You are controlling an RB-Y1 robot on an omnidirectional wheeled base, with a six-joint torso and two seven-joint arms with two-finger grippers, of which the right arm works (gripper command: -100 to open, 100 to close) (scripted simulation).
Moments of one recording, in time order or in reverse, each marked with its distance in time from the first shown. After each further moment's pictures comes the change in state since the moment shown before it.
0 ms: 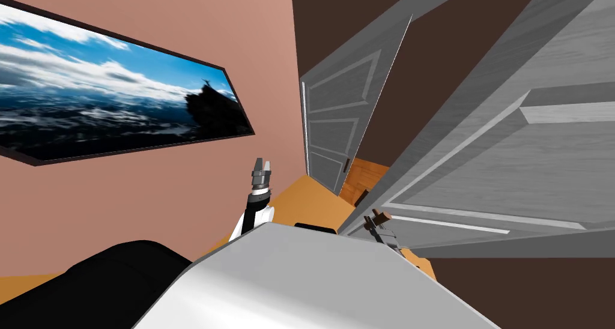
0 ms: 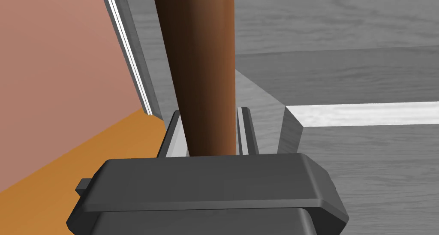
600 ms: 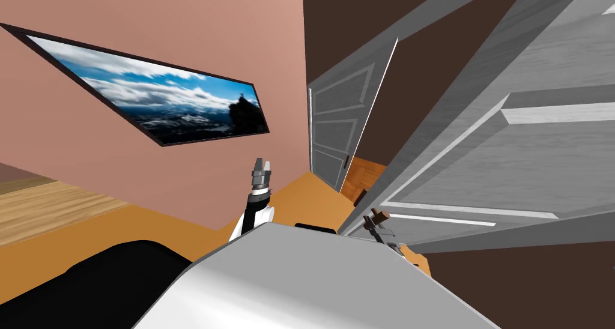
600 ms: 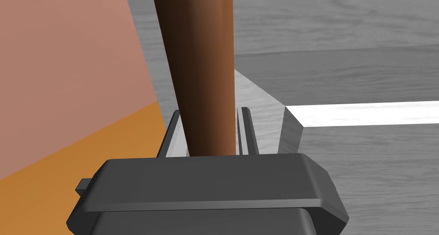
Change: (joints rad) arm -0.027 -0.015 0.023 0.041 0.016 -0.025 -0.029
